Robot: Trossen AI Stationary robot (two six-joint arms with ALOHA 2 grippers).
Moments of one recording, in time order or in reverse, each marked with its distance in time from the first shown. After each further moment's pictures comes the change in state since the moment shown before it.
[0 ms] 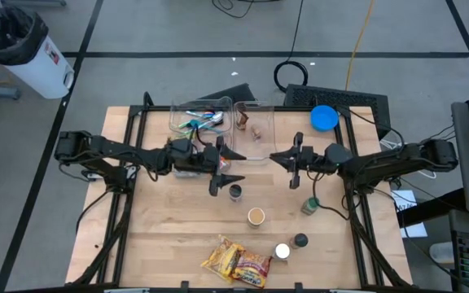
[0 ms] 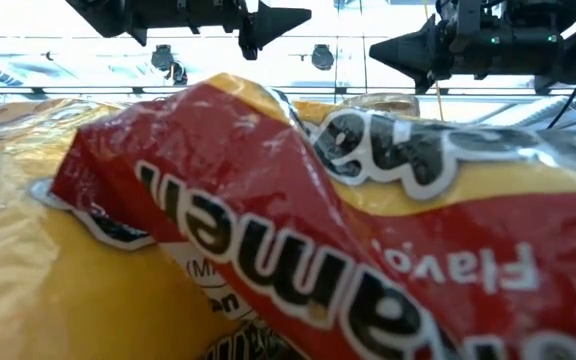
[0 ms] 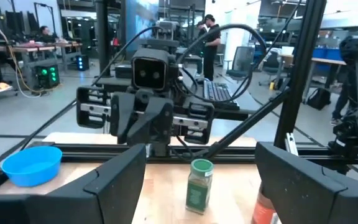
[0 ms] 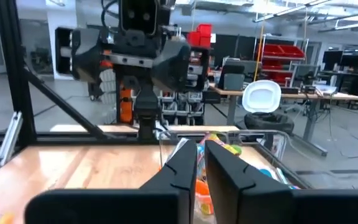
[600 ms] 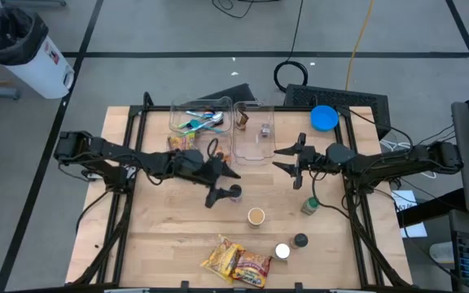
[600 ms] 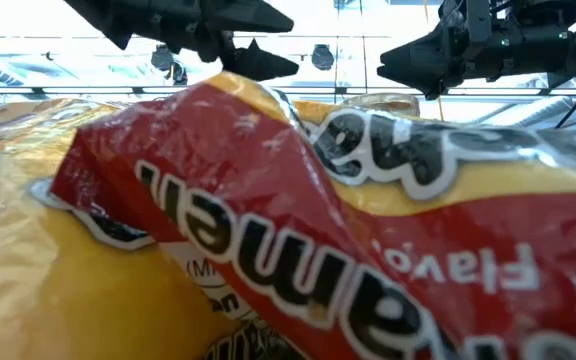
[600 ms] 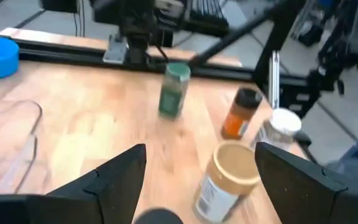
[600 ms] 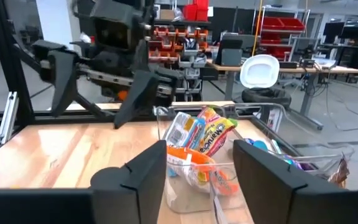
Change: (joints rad) left arm -0.062 0.002 0.000 -0.349 0.022 -0.091; right arm 0.000 -0.109 0.000 -0.217 0.020 0.029
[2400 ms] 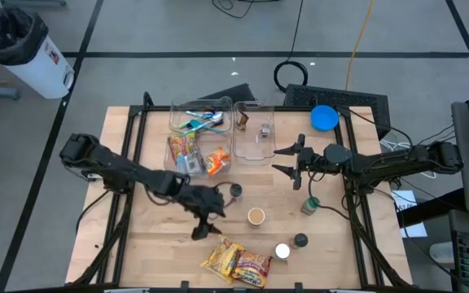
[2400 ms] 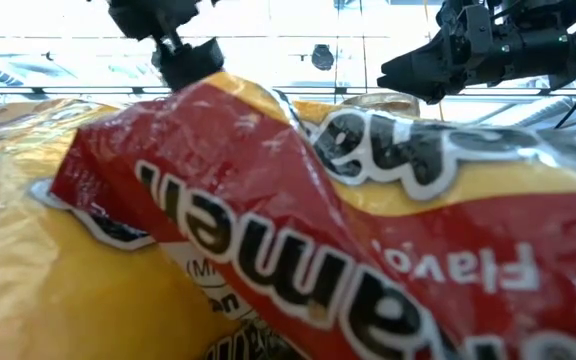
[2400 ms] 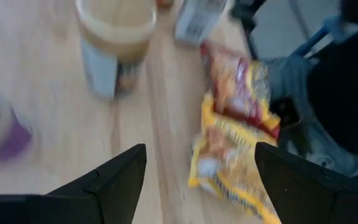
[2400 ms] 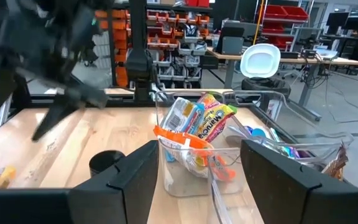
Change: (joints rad) left arm -0.249 0.087 0.185 -0.529 0.038 -0.199; right arm 0.000 0.002 0.000 -0.050 -0.001 -0.019
